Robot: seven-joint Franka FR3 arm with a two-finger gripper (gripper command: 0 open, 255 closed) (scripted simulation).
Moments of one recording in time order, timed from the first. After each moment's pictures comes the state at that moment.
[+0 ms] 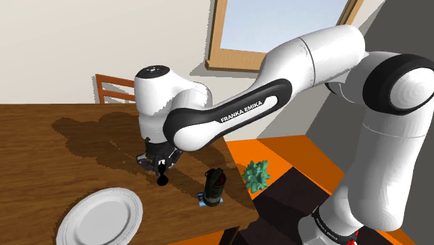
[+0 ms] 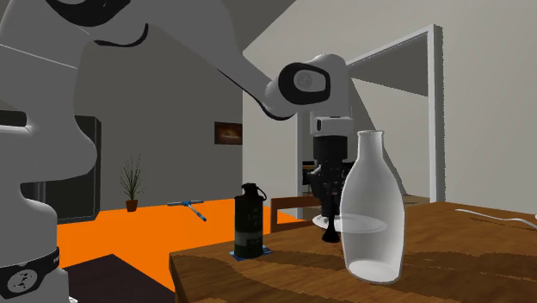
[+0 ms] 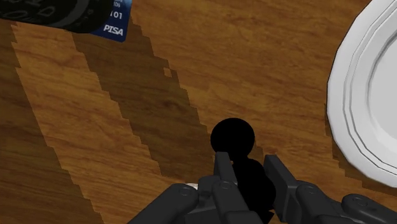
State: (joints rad) arm 0.23 0.35 0.60 -1.82 -0.27 2.09 1.15
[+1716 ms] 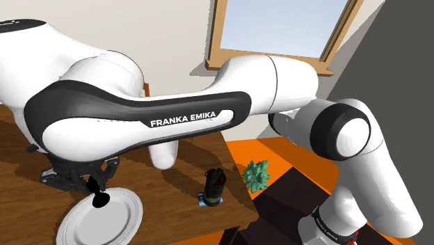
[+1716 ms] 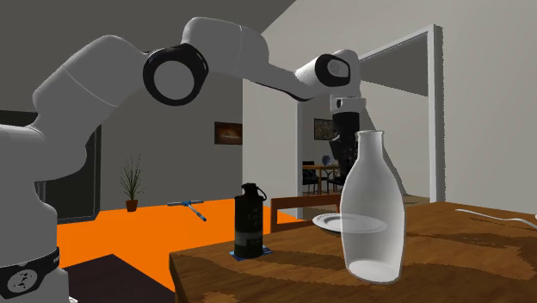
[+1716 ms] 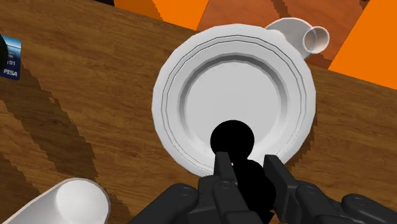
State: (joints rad) arm 0.67 0.79 0.57 -0.93 -0.42 1.61 1.32
